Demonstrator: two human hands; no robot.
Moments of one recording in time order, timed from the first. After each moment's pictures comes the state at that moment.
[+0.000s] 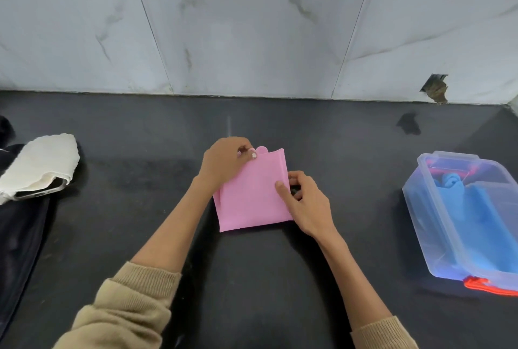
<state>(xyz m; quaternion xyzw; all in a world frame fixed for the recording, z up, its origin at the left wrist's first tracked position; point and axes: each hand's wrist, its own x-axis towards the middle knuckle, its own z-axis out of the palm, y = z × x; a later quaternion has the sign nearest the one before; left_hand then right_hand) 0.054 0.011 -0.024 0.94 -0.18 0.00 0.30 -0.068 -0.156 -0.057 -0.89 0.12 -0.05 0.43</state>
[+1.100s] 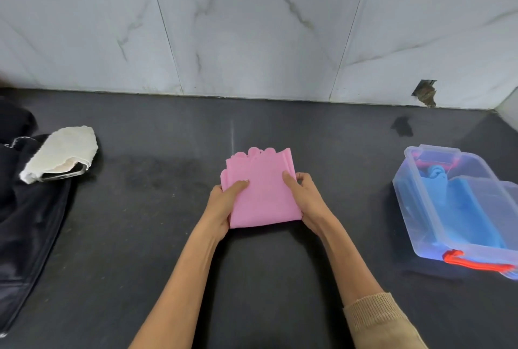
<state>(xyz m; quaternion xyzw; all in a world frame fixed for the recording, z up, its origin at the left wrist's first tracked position) -0.063 0.021 -0.037 0.62 0.20 -0.18 0.74 -0.079 -0.148 -0.047 -0.68 0.21 0.08 0.70</state>
